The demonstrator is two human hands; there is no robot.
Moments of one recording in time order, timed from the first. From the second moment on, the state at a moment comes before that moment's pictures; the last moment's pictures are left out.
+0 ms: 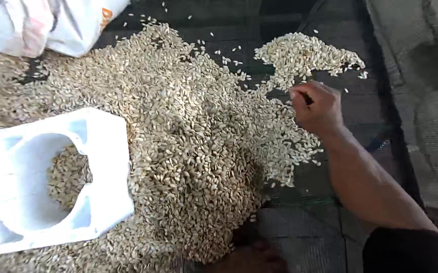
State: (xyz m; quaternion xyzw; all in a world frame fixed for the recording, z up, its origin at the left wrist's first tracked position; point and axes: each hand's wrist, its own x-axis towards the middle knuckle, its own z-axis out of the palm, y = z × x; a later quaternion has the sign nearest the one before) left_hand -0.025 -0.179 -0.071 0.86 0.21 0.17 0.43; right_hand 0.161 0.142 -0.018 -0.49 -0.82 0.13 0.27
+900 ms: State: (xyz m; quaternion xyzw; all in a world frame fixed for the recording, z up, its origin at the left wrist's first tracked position) left_hand 0.002 -0.205 -0.067 0.89 0.32 0.13 0.31; right_hand 0.033 0.202 0.023 -0.35 -0.72 0.58 0.18
